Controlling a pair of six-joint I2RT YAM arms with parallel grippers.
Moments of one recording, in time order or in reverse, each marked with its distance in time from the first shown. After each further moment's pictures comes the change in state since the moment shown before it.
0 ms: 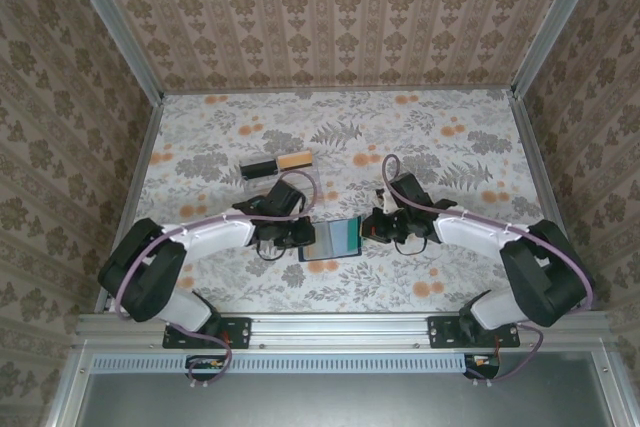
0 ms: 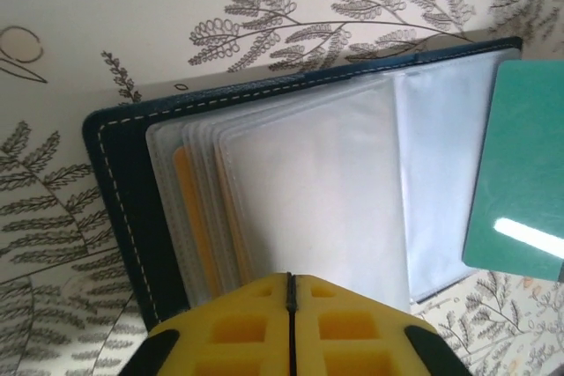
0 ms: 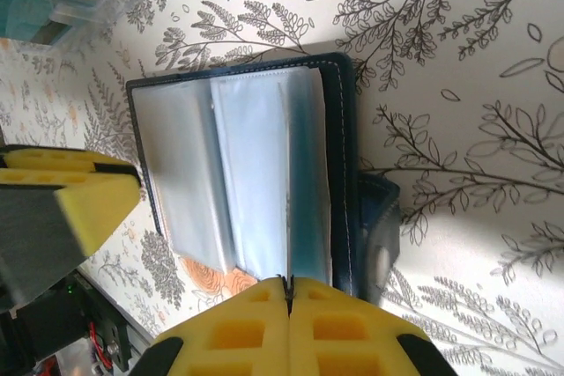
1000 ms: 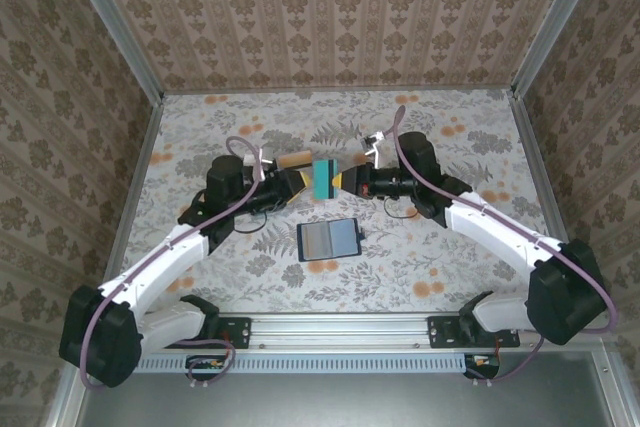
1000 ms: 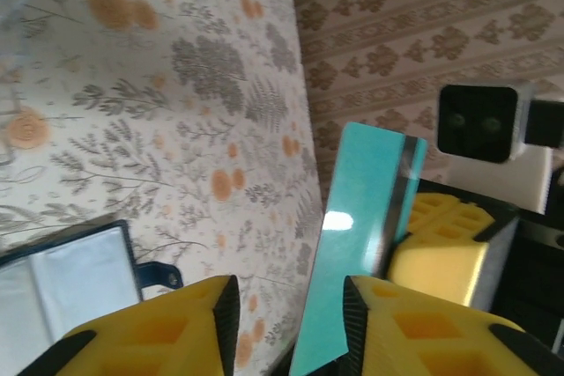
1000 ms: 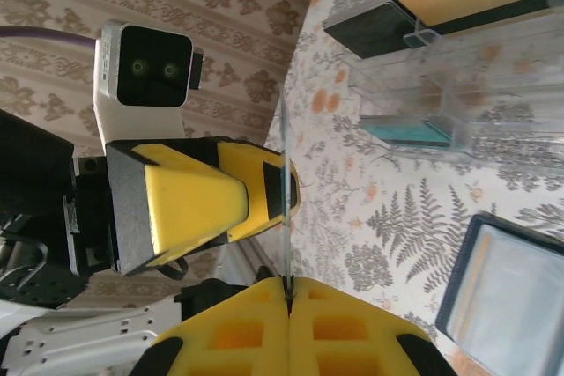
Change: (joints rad) left arm 0.235 -0.353 -0.058 0.421 0.359 -0.295; right arm 0.000 -0.076 0.242 0.250 -0.231 0.083
